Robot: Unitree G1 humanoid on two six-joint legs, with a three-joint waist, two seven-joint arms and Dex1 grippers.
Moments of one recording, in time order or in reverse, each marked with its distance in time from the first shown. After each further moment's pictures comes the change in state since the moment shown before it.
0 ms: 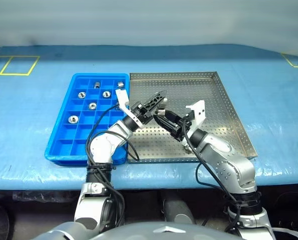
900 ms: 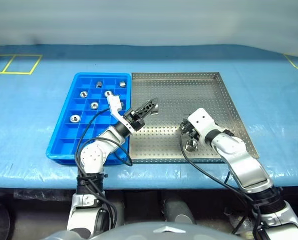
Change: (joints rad) left arm 0.155 0.094 -0.016 -0.211 0.056 0.018 0.084; right arm -0.011 -0.266 0.150 0.042 -0.562 0.016 -0.125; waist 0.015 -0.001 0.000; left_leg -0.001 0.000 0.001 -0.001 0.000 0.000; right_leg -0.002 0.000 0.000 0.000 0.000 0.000
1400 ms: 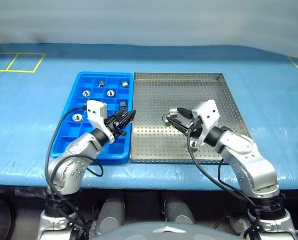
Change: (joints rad) left arm 0.168 0.317 -0.085 -0.371 0.330 -0.053 0.137; right arm 0.040 0.061 -0.185 -0.177 0.354 -0.085 0.282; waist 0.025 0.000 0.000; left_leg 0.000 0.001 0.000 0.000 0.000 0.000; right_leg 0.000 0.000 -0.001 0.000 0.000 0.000
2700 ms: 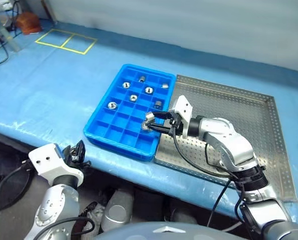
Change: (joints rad) left arm 0.572 -0.325 0.098 -0.521 0.122 0.022 0.454; right arm -0.263 0.012 0.207 0.298 -0.025 -0.060 0.252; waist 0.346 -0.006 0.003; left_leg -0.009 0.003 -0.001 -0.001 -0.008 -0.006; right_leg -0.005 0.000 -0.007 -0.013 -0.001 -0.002
